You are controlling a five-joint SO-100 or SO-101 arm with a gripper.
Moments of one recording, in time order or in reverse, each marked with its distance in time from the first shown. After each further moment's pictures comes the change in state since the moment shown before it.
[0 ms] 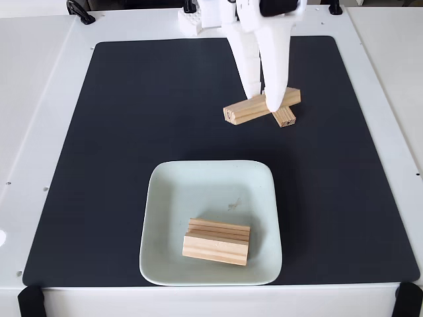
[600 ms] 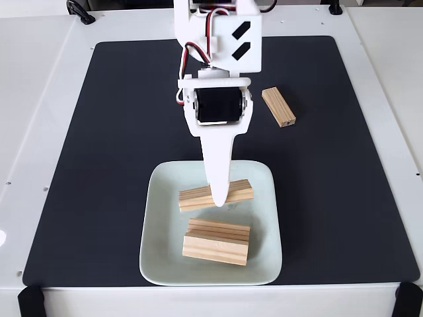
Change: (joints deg) arm 6.6 -37.4 -42.1 0.0 8.7
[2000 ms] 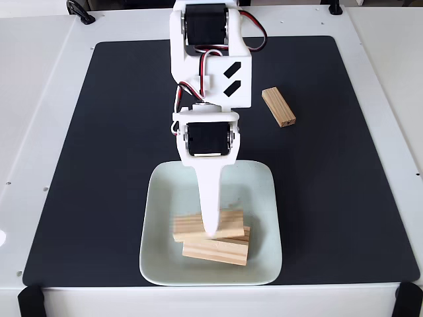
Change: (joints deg) arm 1.0 -11.1 -8.3 -5.1 4.0
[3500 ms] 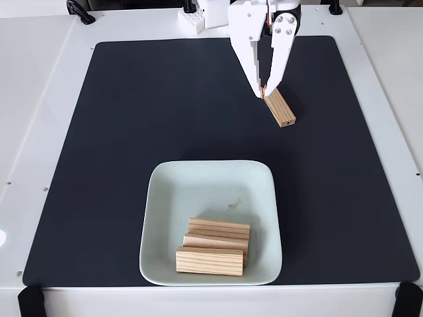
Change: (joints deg) arm -15.5 69.6 93.4 0.0 -62.1
